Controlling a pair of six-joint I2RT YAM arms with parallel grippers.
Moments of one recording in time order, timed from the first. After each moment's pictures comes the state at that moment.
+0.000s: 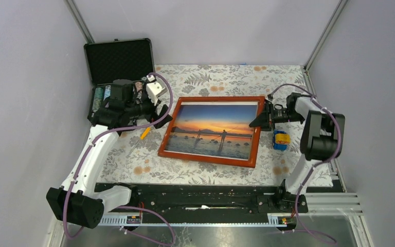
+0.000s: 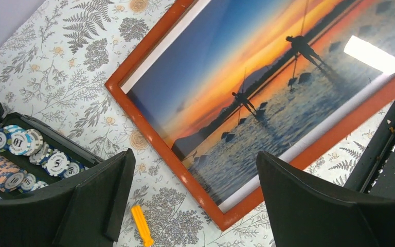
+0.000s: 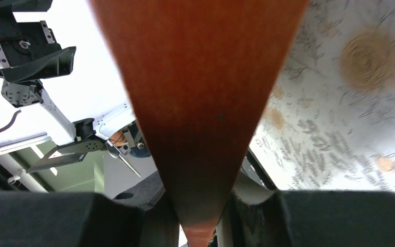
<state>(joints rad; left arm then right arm) -0.22 1.14 1.18 -0.64 0.63 0.44 -0.16 1.77 1.13 -0.99 -1.22 -0.06</state>
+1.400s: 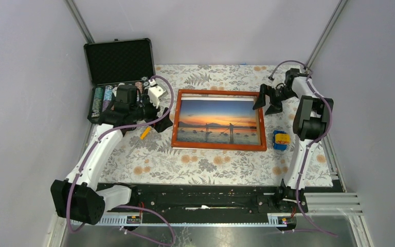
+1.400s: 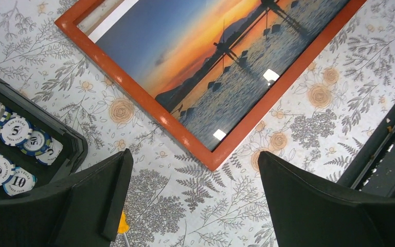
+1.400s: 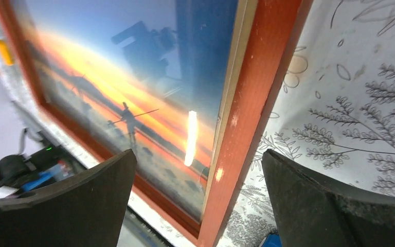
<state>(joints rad) -0.20 1.16 1.07 -0.60 0.59 0.35 -0.16 2.25 1.79 -1.03 -0.71 -0.13</state>
